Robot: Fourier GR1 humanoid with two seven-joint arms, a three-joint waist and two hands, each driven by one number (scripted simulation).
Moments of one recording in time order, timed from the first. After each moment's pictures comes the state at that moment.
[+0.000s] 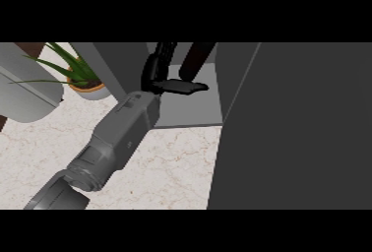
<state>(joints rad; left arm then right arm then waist) -1.12 0.02 -0.26 -0.21 0.67 0.11 -0.69 -0.57 -0.18 -0.06 -2.39 -0.24 -0.06 0.90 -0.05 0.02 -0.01</state>
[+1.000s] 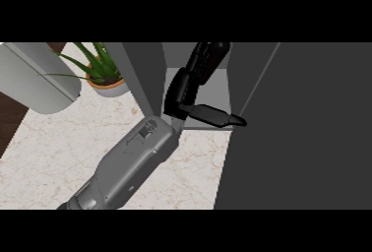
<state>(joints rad) -0.83 0.01 -0.48 -0.96 0.58 0.33 -0.38 -0.60 -0.23 -0.03 -2.41 -0.19 -0.13 0.96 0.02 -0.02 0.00</state>
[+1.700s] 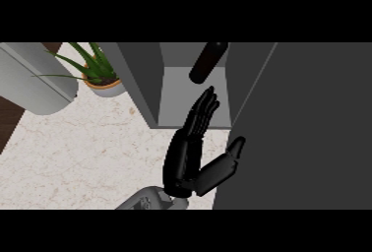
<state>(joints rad) -0.44 0.01 -0.76 -1.53 0.51 0.72 -0.30 -0.61 -0.23 0.01 -2.41 -0.16 -0.15 0.96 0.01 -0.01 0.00</state>
